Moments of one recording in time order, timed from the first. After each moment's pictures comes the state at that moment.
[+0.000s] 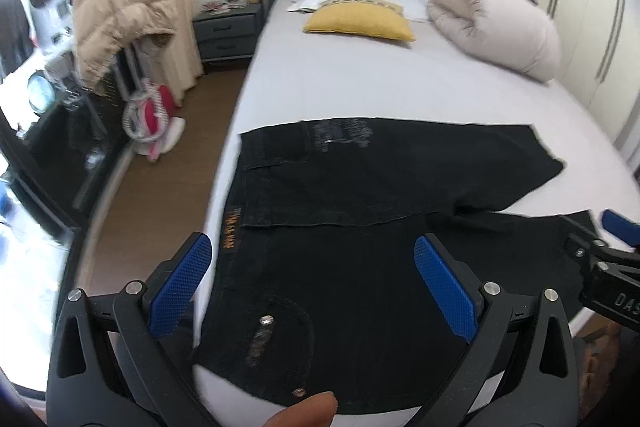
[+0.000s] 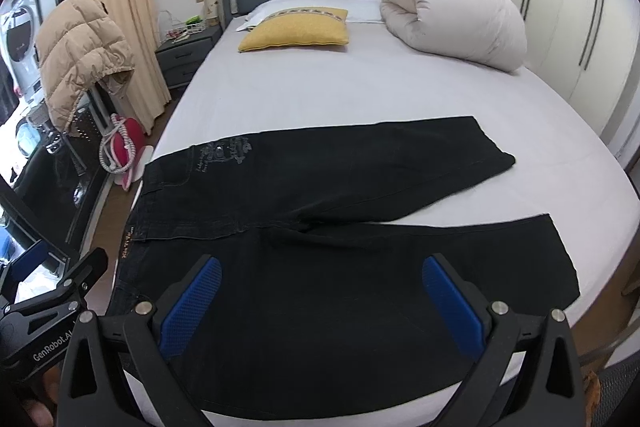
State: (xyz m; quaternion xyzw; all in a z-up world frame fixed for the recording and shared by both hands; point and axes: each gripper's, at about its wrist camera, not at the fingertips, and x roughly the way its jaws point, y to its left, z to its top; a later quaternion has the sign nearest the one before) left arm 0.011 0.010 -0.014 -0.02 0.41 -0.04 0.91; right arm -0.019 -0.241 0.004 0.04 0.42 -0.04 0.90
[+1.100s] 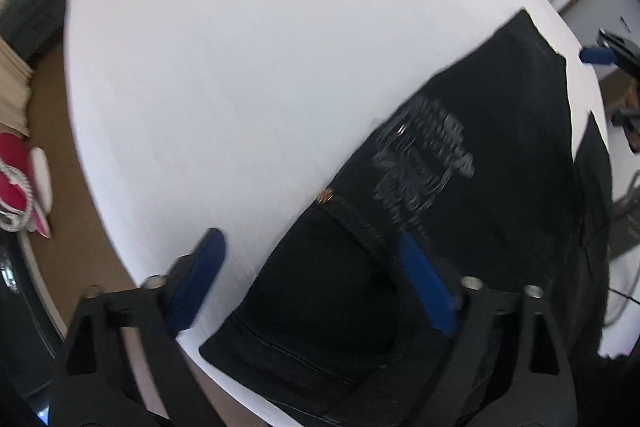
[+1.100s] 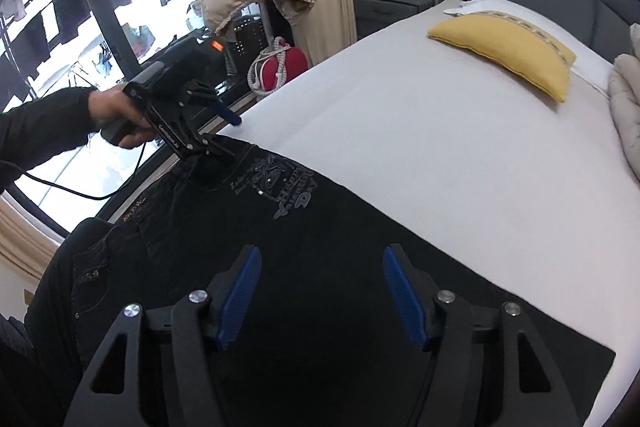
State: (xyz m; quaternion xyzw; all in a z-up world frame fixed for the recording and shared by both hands) left arm 0.400 0.061 -0.169 0.12 0.61 -0.30 0.72; right arm 0.245 -0.292 -0.060 -0.10 0.44 0.36 0.82
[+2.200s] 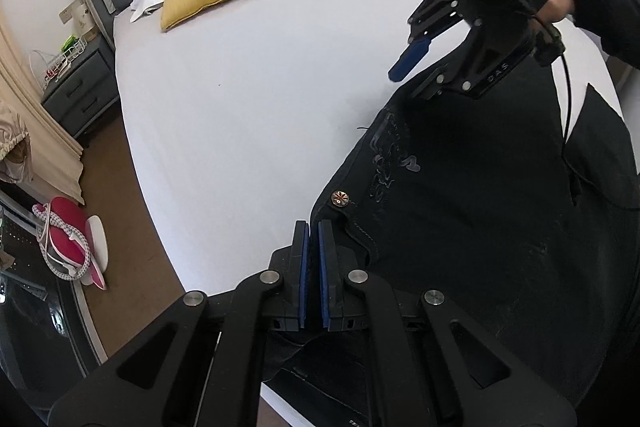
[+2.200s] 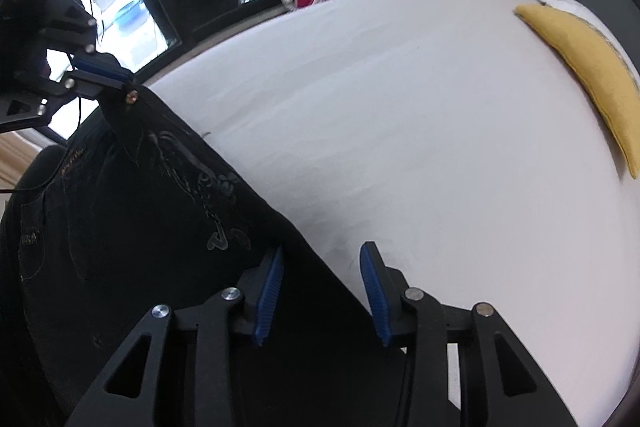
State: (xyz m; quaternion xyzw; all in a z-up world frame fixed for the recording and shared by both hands) left arm 0.303 0.076 -0.084 0.19 0.45 -0.28 0.83; right arm 0.364 -0.202 -0.131 -0.26 0.52 0.40 0.71
